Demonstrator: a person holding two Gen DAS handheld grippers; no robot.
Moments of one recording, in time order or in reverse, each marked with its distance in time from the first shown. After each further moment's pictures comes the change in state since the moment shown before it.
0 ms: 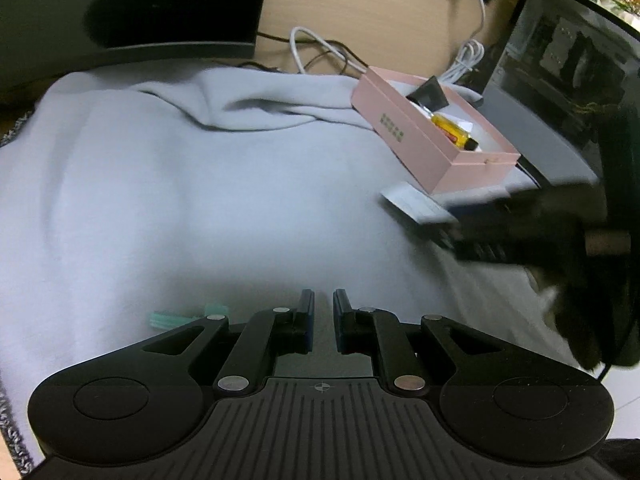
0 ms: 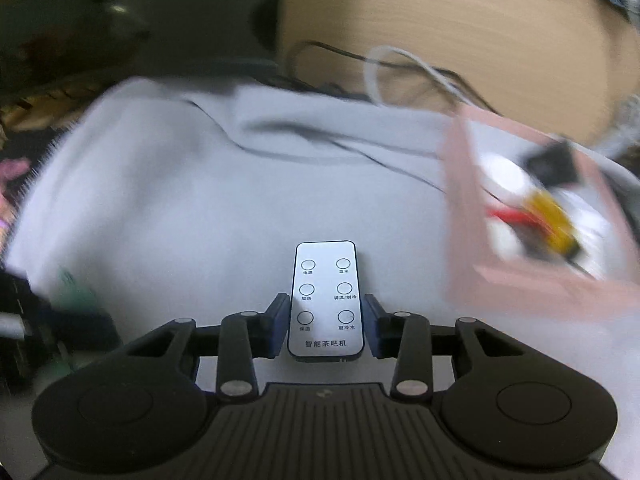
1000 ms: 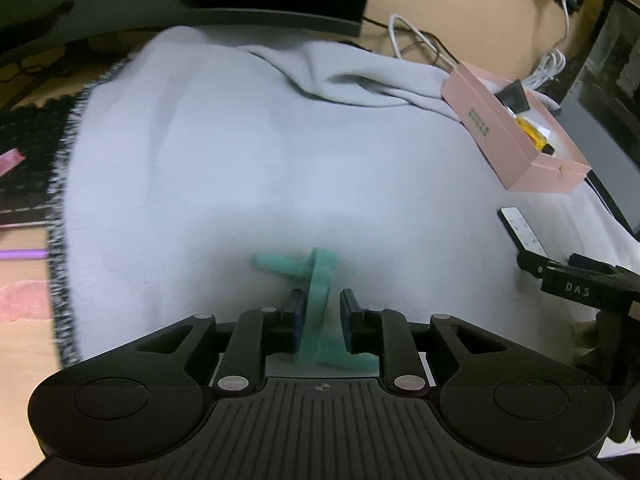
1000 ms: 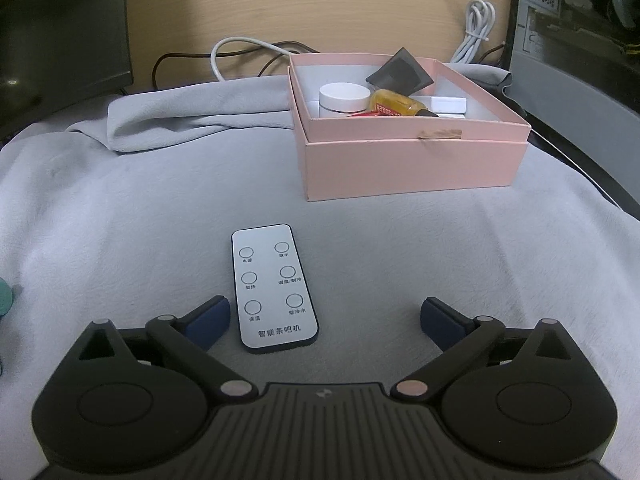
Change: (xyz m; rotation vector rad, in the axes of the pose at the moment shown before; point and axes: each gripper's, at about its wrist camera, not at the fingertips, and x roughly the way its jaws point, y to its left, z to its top) left arm -0.016 0.023 -0.017 -0.145 0.063 0.193; right arm -0.001 -0.039 -0.079 0.323 -0.096 -0.178
